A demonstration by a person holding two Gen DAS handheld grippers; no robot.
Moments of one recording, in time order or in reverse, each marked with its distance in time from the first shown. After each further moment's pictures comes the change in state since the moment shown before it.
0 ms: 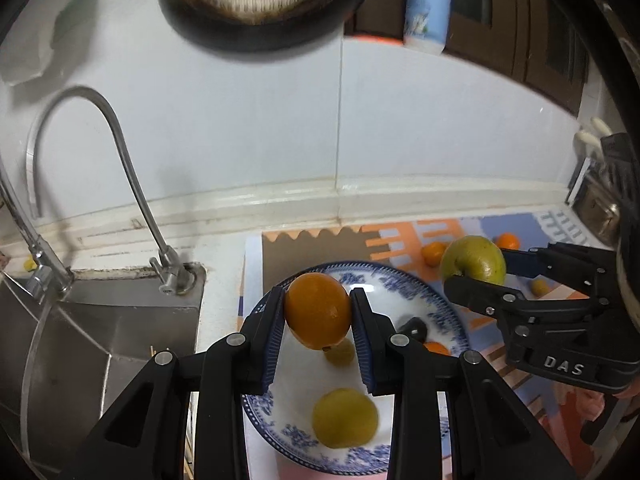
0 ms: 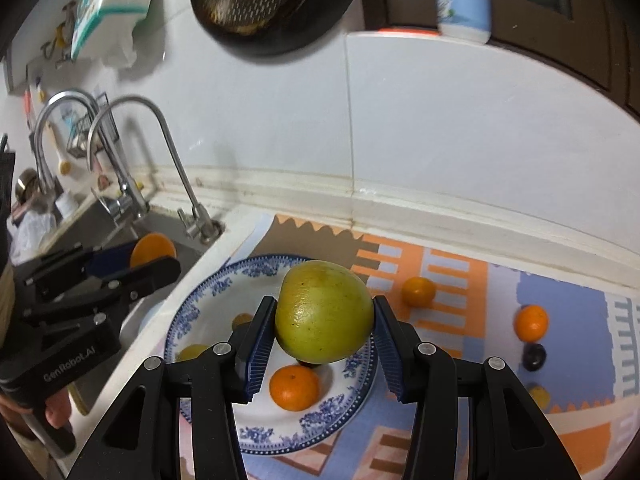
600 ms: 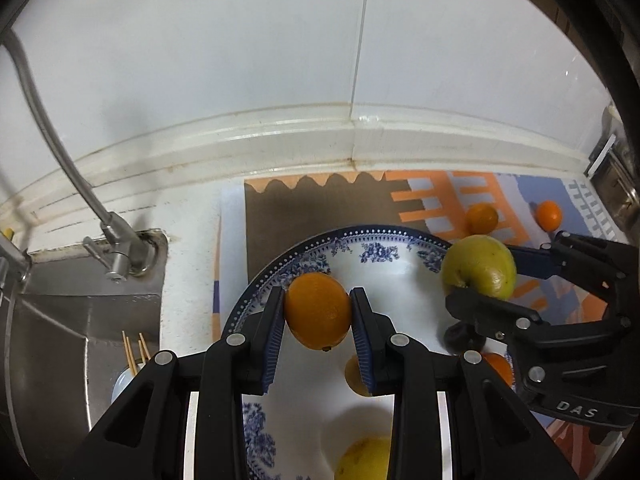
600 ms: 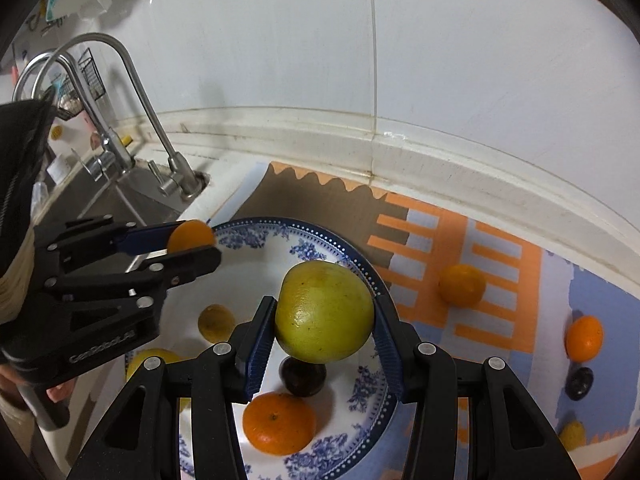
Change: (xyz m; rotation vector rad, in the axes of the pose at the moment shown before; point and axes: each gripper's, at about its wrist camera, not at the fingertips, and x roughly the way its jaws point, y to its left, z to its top) left arm 0.097 0.014 0.007 -0.007 0.238 -0.057; right arm 0.076 -0.003 0.007 -0.029 0.185 0.043
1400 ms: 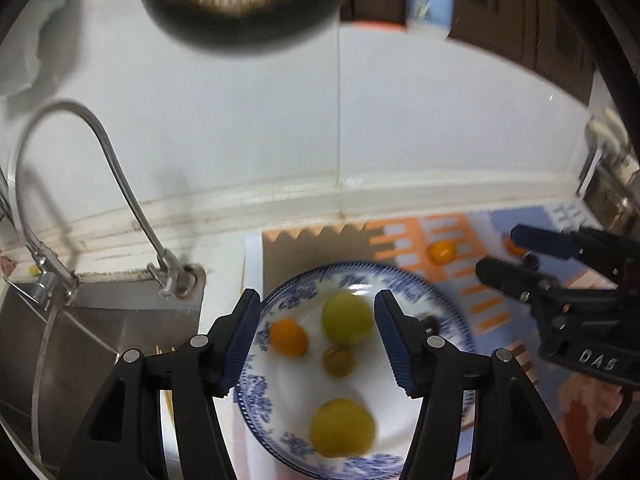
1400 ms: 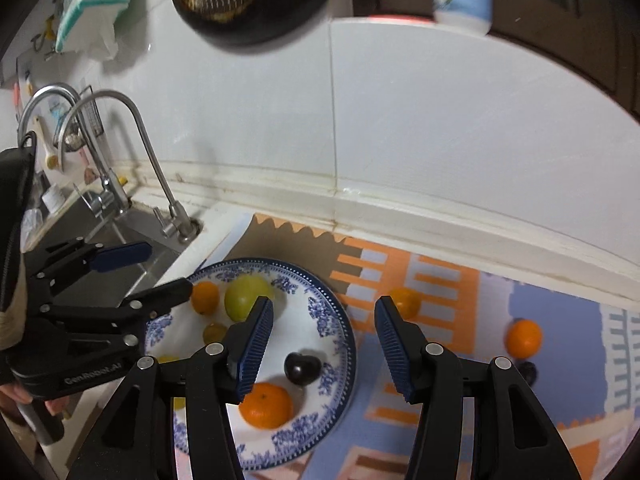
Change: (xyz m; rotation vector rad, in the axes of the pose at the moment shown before) left arm -0.096 -0.033 -0.015 0.009 -0.219 0.080; right arm -0.083 -0.009 -0.015 0.035 -0.206 -0.088
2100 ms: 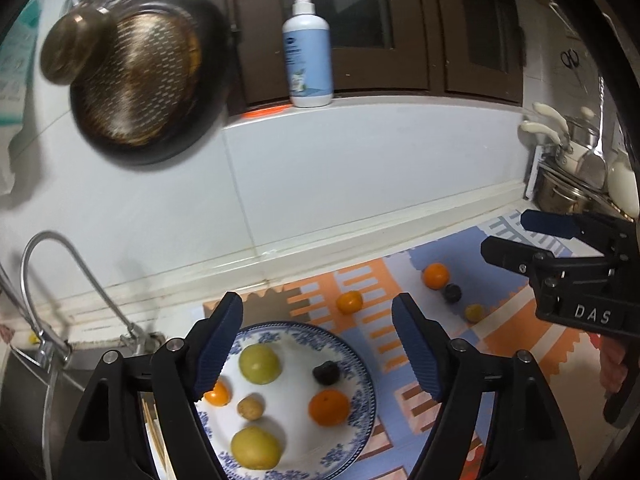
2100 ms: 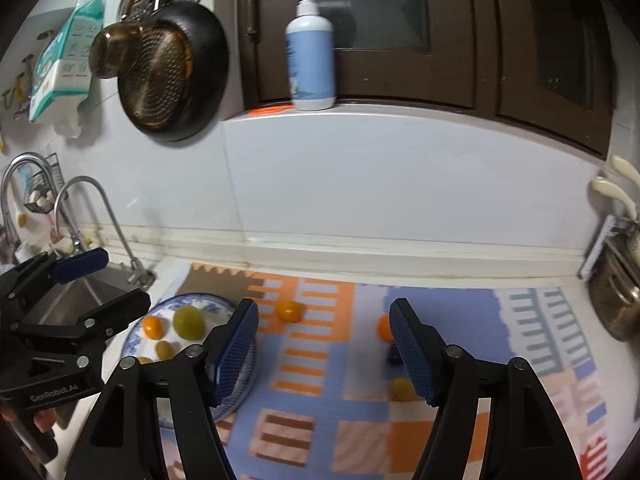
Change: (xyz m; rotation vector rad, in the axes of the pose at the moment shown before) left arm -0.055 -0.099 0.023 0.165 -0.152 -0.079; right arm -0.108 -0.075 -0.013 0.122 -0.143 -0.213
